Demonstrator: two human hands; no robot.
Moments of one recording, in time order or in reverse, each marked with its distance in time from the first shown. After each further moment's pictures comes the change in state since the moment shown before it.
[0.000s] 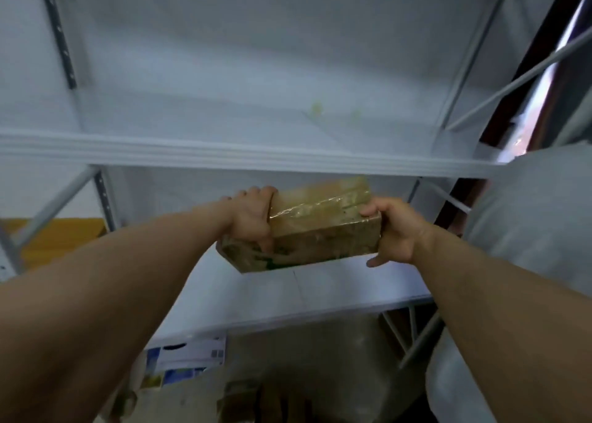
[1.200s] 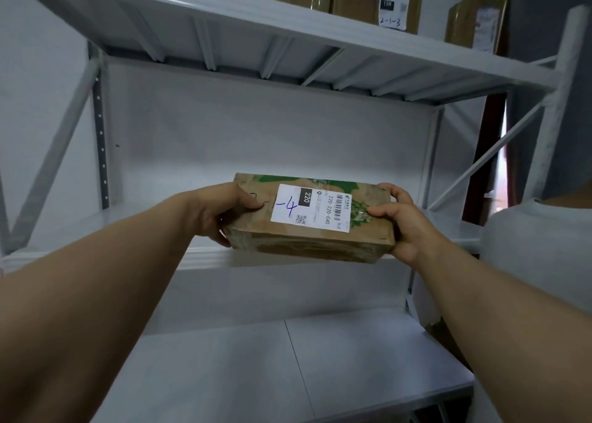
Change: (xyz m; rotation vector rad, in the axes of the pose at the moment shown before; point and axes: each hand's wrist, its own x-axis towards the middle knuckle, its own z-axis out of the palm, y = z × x) left_hand -0.059 0.036 -0.180 -1.061 0.121 -0.210; right_hand -0.060 -0.116 -0.027 0.369 0.007 -0.621
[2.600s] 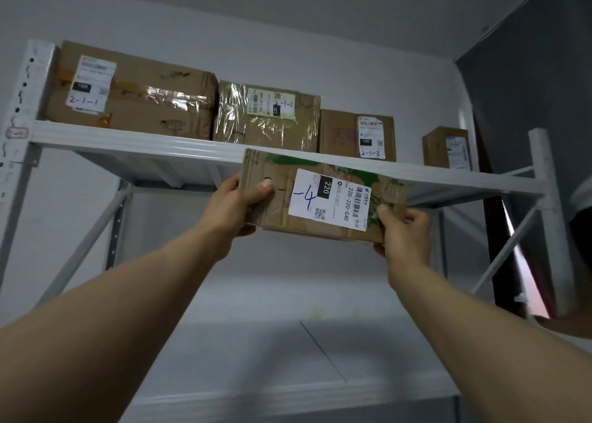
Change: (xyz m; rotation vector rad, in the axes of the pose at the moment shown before) left_hand -0.035 0.163 0.002 -0.194 0.324 0.865; right_hand 0.051 -0.135 0.065 -0.040 0.393 -0.618
